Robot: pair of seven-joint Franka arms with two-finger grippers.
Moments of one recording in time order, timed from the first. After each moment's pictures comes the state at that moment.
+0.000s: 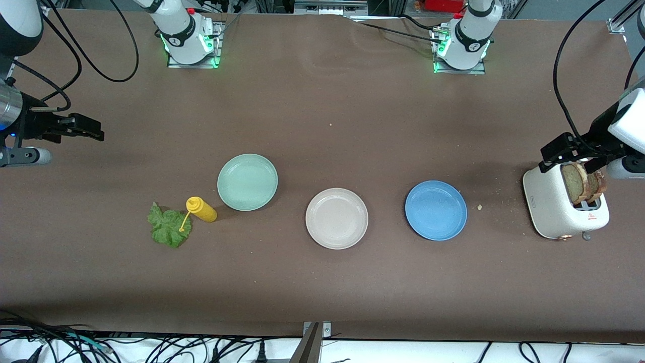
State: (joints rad) left arm -0.05 0.18 0.01 -1.40 -0.04 1.70 -0.07; right arm 0.13 0.20 -0.11 -1.40 0.02 1.45 -0.05
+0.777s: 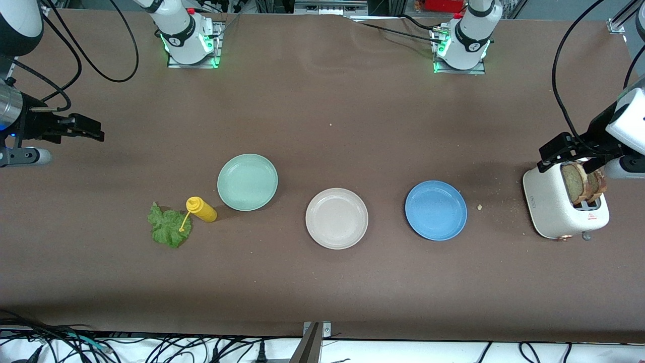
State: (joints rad) left arm -0.06 0.18 0.01 -1.40 -0.04 1.70 -0.07; right arm 0.13 0.20 -0.11 -1.40 0.02 1.46 -0.05
